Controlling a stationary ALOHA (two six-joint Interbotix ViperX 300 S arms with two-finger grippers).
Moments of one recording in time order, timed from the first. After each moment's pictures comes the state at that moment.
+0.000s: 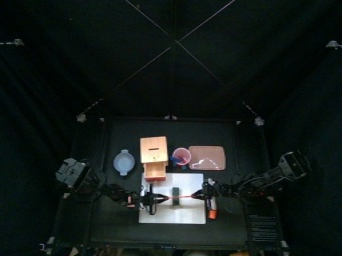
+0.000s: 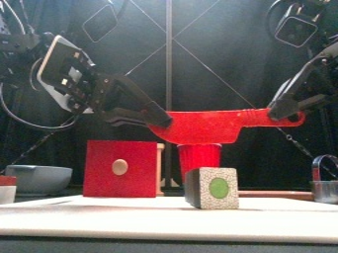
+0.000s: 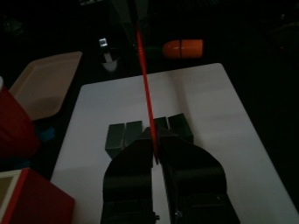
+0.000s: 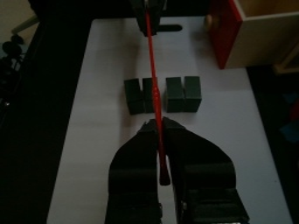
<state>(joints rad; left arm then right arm) -0.44 0.24 0.80 -0.65 -0.81 0.52 0.38 -0.29 1.12 0.82 -0.34 -0.56</state>
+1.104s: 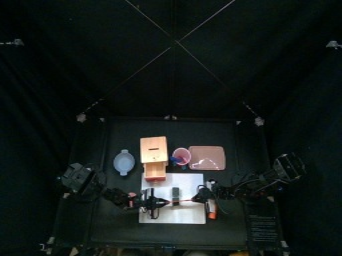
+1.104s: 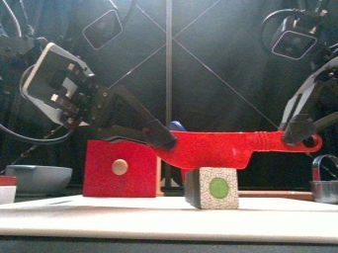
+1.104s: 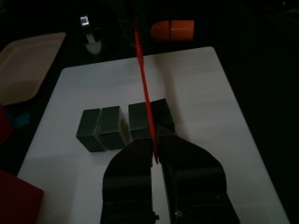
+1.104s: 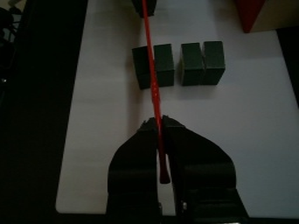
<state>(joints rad) -0.47 0.28 0.78 -0.73 -0.79 0.52 0.39 -0.23 1.10 0.86 -0.33 -0.56</state>
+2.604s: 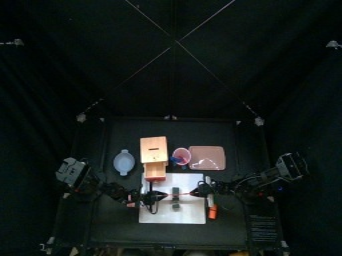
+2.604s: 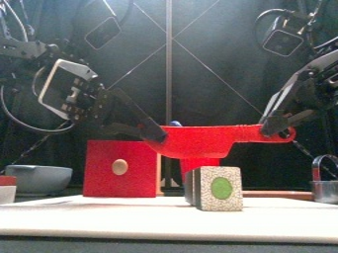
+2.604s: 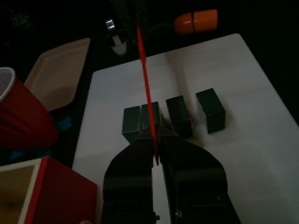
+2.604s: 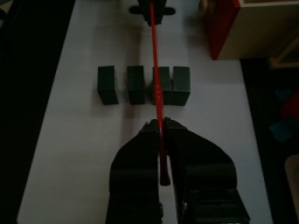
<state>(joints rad) -0.34 0.19 0.85 -0.69 -0.77 0.69 0.26 -0.27 1.10 0.66 -0.31 -0.57</state>
